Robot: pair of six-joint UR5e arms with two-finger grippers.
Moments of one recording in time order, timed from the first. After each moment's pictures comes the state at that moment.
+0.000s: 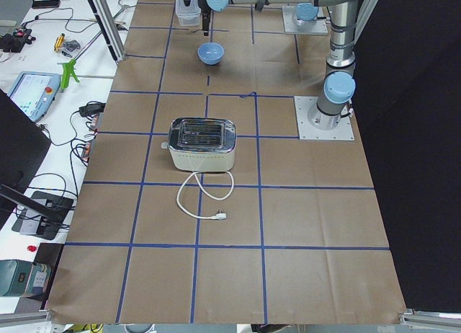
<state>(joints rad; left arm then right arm) -1.81 -1.77 -1.50 -1.43 1.54 -0.15 1.33 -1.45 1.59 -1.61 -1.49 -0.21</state>
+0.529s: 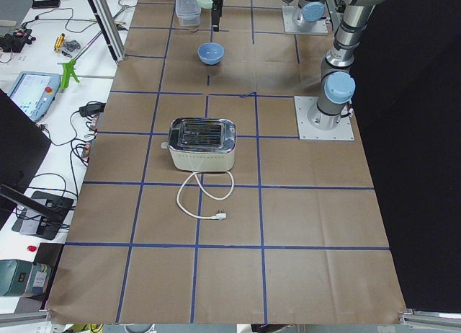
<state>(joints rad) -1.68 -1.62 -1.52 -1.56 1.57 -0.01 1.57 -1.35 1.58 -1.75 -1.46 0.14</state>
